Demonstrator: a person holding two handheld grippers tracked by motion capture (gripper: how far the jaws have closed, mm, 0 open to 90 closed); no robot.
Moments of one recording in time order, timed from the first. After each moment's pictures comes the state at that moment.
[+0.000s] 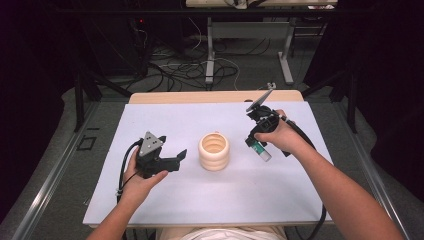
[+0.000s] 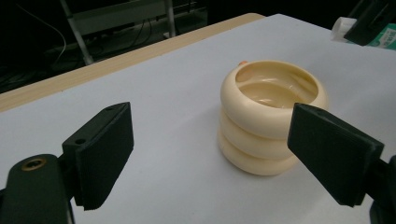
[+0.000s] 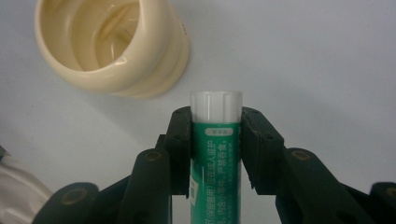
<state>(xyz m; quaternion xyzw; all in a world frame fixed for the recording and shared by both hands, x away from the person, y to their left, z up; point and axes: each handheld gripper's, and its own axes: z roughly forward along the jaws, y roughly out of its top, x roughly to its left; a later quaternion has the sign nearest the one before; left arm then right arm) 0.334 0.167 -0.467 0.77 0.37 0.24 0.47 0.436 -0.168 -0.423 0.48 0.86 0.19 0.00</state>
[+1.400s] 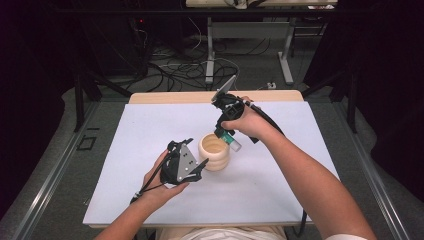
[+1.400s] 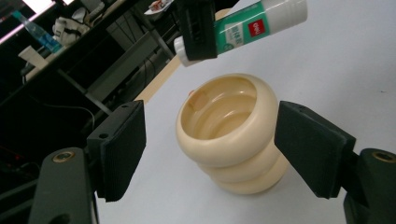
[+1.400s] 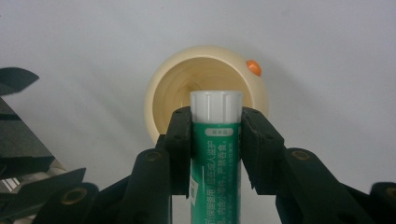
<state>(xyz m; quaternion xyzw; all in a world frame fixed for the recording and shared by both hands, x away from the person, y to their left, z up) 0.304 0.096 -0.461 0.83 0.16 0.37 0.39 0.456 -0.081 -0.395 0.43 0.88 0.19 -0.02</state>
